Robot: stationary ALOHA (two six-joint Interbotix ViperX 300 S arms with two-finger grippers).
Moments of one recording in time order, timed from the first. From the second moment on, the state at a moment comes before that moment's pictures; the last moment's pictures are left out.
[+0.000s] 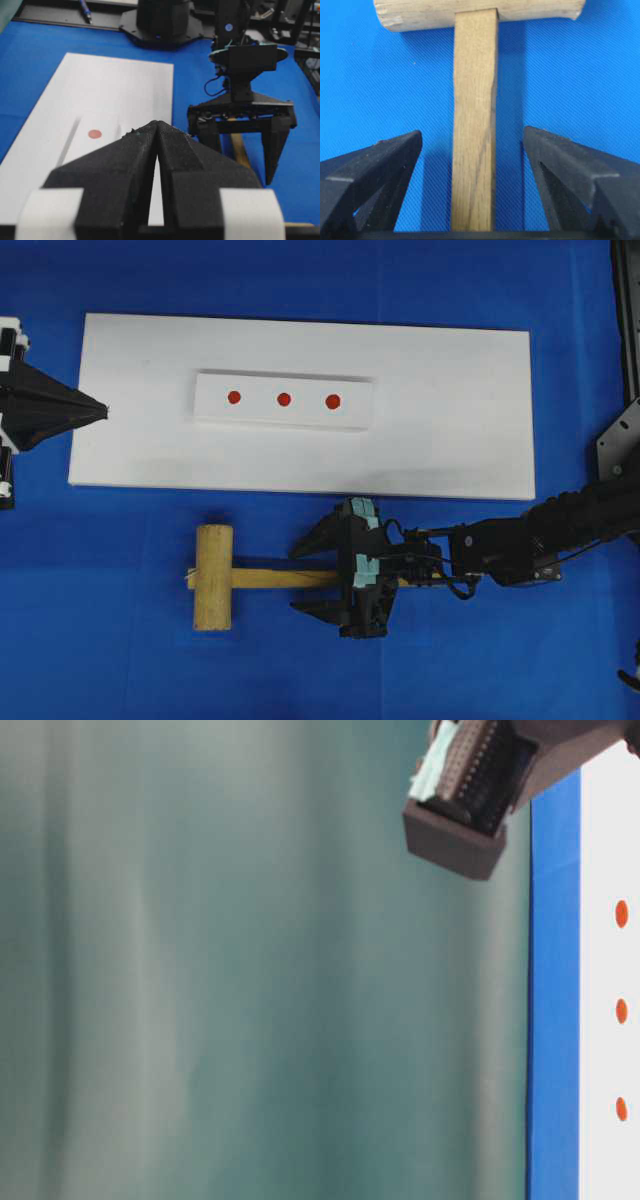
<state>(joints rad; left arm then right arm) 0.02 -0.96 1.27 -0.02 -0.23 -0.07 0.33 0.39 0.64 0.35 -0.56 0.17</state>
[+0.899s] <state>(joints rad) 0.02 -0.96 1.27 -0.02 -0.23 -0.07 0.30 0.13 0.68 0.35 -0.42 0.04</state>
